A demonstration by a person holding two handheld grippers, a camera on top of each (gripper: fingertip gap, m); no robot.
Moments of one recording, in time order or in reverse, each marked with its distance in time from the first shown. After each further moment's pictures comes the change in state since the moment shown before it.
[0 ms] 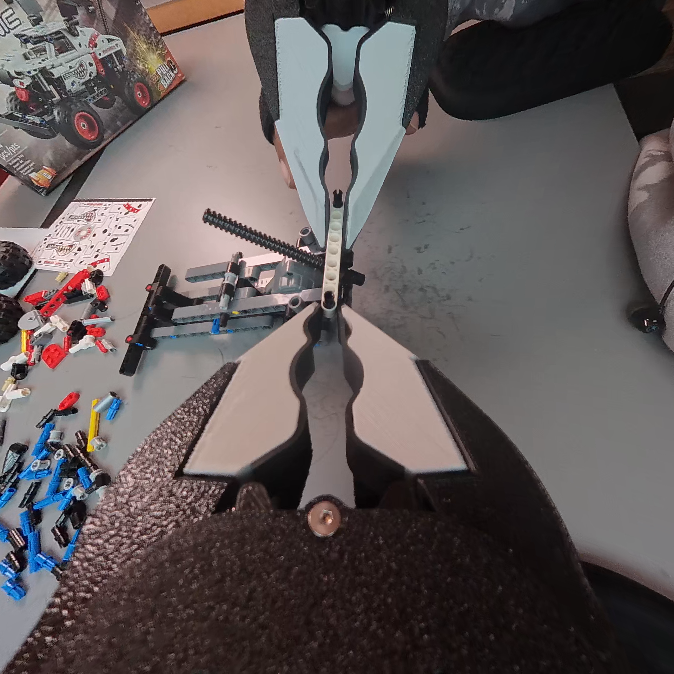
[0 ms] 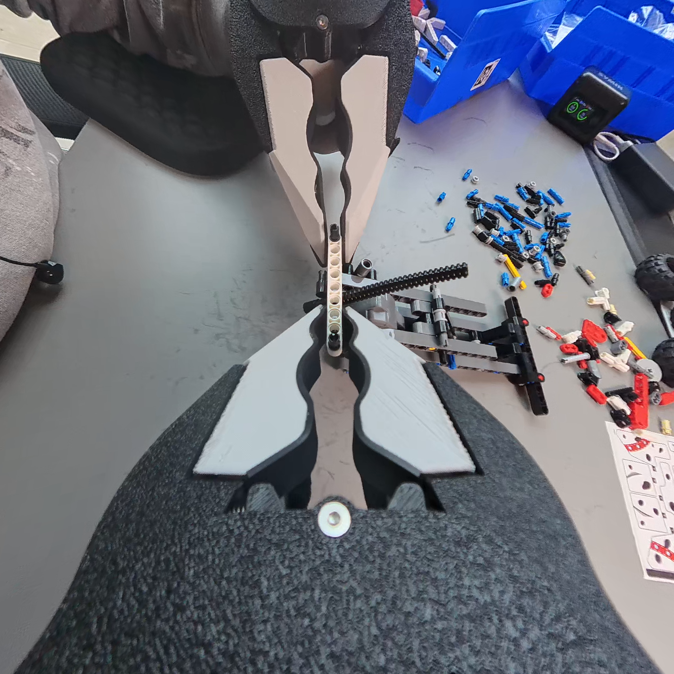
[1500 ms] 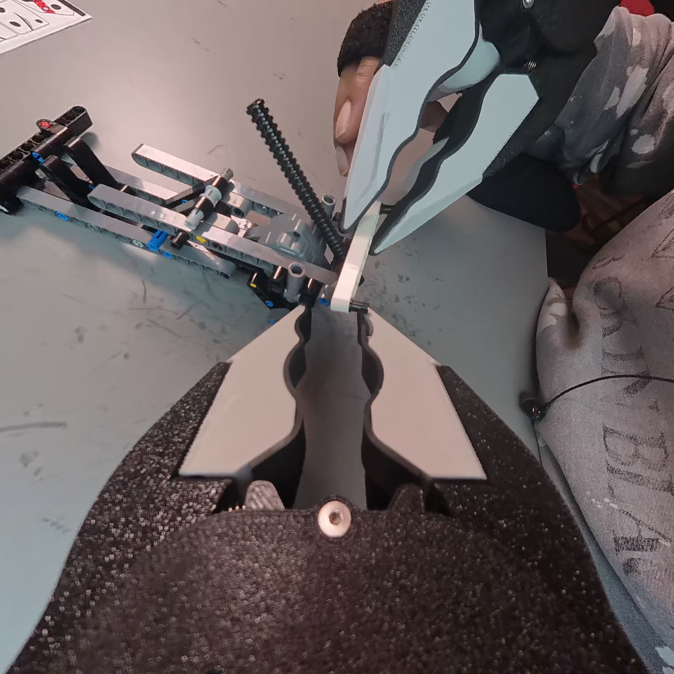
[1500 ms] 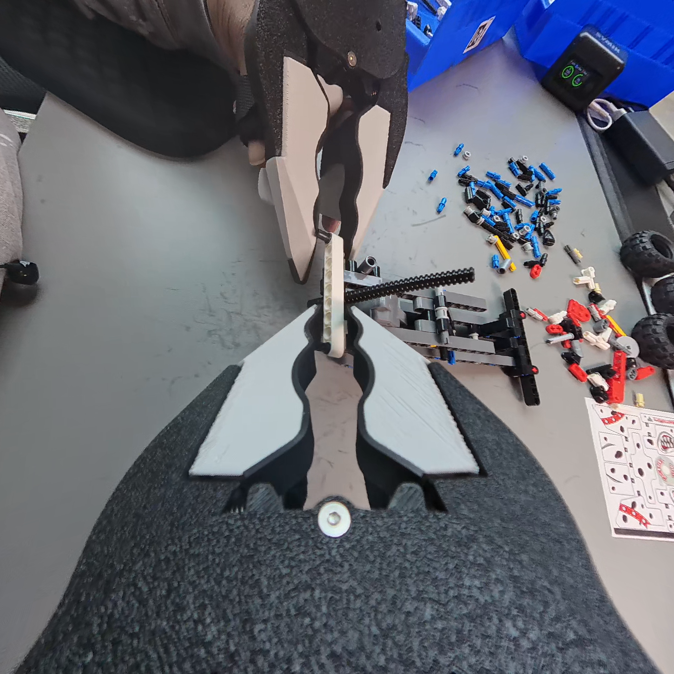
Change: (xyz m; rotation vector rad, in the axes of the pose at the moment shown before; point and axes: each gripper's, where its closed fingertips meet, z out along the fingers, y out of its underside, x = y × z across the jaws) left arm 0.002 0.010 0.014 -0.025 0.152 -0.567; right arm 0.004 0.002 0.000 -0.090 0.047 0.005
